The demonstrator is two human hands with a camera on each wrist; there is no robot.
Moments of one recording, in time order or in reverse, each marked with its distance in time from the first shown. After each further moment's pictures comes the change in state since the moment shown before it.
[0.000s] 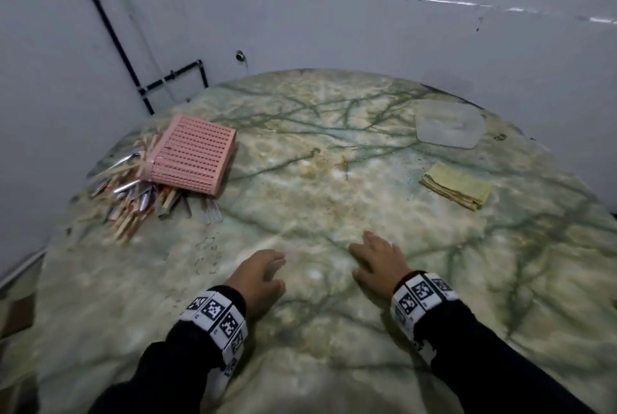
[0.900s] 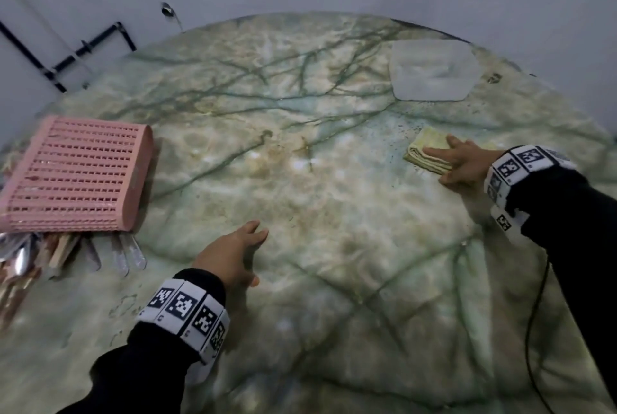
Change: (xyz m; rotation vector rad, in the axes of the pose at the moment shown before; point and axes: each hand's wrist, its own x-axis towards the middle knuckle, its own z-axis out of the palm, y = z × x) left_hand 0.130 0.051 -0.017 0.530 -0.244 0.031; right_hand 0.127 0.242 -0.104 0.046 -0.117 0.337
